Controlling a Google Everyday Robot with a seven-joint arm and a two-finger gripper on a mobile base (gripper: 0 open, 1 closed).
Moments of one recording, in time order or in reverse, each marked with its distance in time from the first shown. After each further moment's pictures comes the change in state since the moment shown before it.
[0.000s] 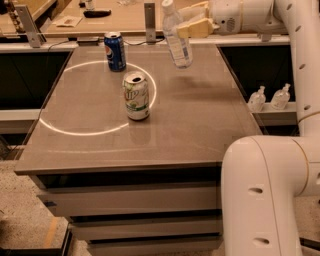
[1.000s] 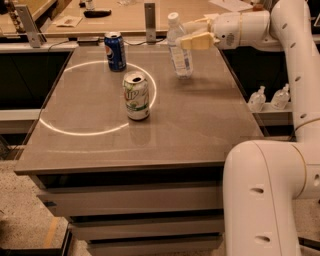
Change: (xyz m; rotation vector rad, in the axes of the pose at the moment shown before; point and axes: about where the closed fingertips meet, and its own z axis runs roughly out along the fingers) arm 0.047 -0.010 0.001 0.017 -0.037 0.082
